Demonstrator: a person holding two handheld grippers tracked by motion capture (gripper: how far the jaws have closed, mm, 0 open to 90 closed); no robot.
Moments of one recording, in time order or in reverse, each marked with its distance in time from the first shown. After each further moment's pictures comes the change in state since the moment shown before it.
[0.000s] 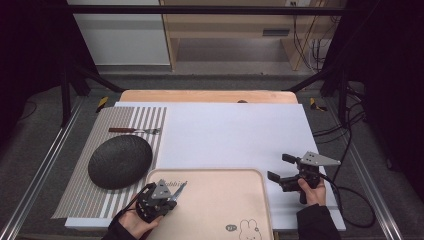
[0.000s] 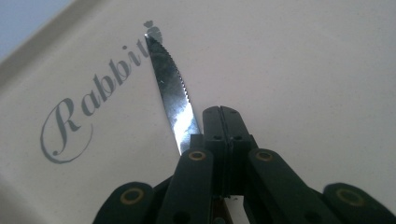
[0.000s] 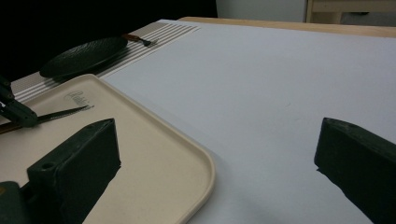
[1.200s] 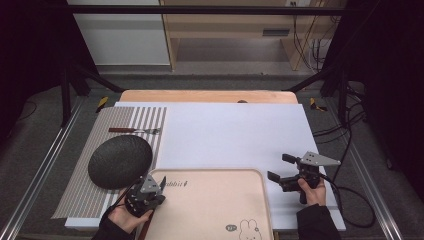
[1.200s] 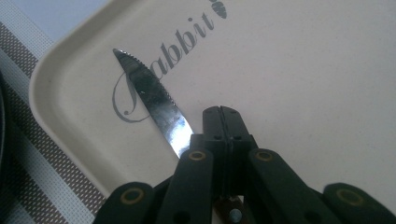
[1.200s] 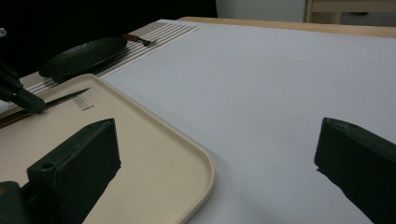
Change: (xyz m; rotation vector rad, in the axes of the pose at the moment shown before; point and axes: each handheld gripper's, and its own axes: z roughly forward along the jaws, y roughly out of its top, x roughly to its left) left arm 0.025 -0.013 -0.011 0.018 0.064 -0.054; right arm 0.000 0.000 0.000 0.000 -0.002 -0.001
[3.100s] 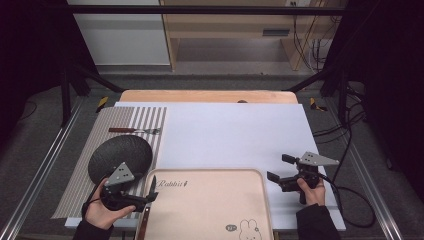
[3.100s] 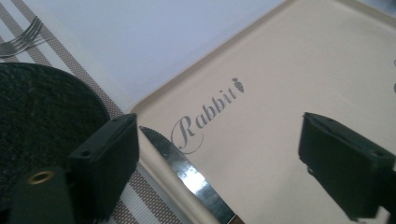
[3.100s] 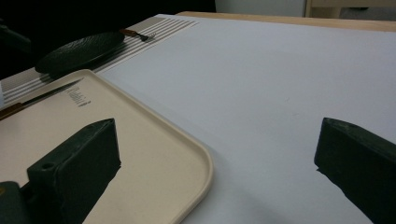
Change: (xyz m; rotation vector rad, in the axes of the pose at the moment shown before) left arm 0.032 -0.006 -0.054 -0.266 -0.013 -0.068; right arm 0.000 -0.002 0.002 0.018 -0.007 0.000
